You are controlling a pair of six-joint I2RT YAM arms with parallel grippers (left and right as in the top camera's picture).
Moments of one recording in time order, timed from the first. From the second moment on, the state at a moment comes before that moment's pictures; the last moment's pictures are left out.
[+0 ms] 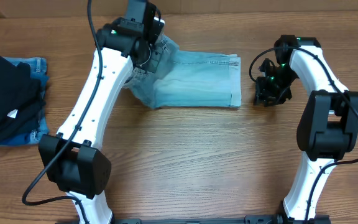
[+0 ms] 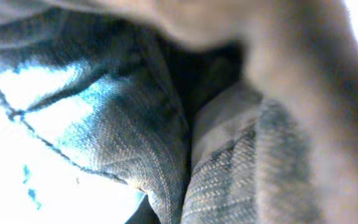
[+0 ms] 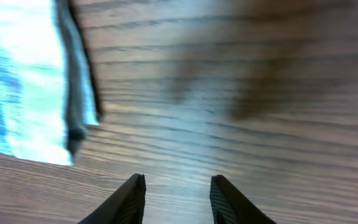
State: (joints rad) left arm -0.31 1.95 1.94 -1.09 -0.11 0.07; right arm -0.03 2.21 1.75 -1.30 -0.21 -0.03
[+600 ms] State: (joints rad) left arm -0.17 2.11 1.95 -1.10 -0.17 -0.10; right arm 0.01 2.21 1.80 -1.13 -0.55 -0.06
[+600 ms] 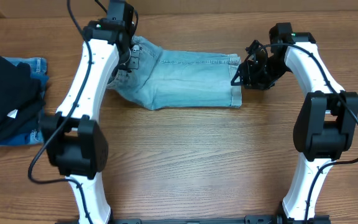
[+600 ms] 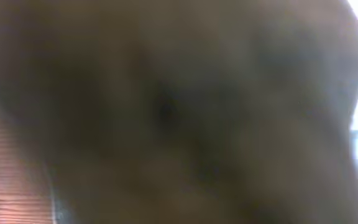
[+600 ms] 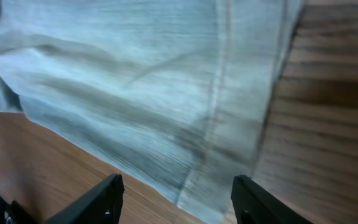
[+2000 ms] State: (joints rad) left arm -0.07 2.19 1.95 -1.16 -0.19 -0.21; right arm 0.03 2.22 1.71 -1.01 -0.40 0.04
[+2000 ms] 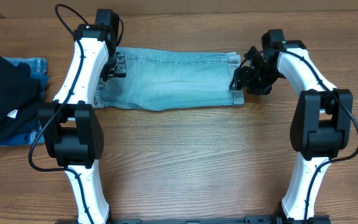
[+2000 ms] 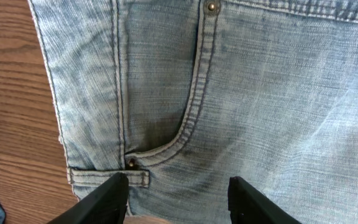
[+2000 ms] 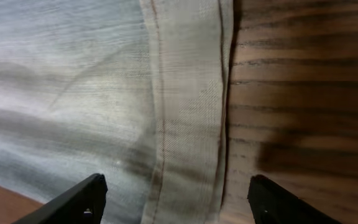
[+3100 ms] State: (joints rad) left arm -0.07 2.19 1.95 -1.22 -0.19 -0.21; right arm -0.42 2.29 1.77 -1.05 -0.37 0.15
